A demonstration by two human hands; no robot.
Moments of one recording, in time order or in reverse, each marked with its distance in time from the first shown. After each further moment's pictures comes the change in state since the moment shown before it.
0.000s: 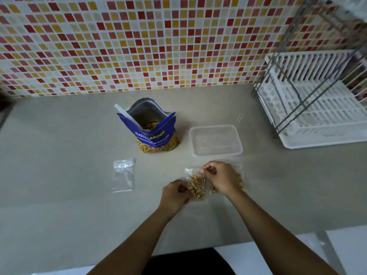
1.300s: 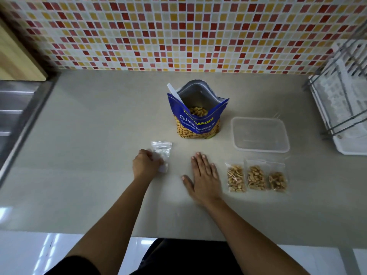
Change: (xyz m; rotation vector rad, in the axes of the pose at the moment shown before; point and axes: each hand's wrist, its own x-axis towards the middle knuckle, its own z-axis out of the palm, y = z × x) left_hand 0.033 -0.051 -0.155 0.197 0.476 -0.208; right_hand -0.035 -0.062 0.150 -0.552 0.047 -0.334
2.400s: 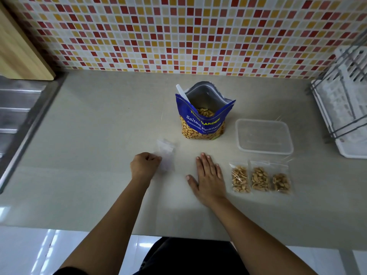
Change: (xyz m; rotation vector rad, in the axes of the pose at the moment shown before) left_hand -0.006 -0.007 -0.018 -0.275 -0.019 -0.099; right_hand 0.001 0.001 0.002 0.058 0.020 -0.035
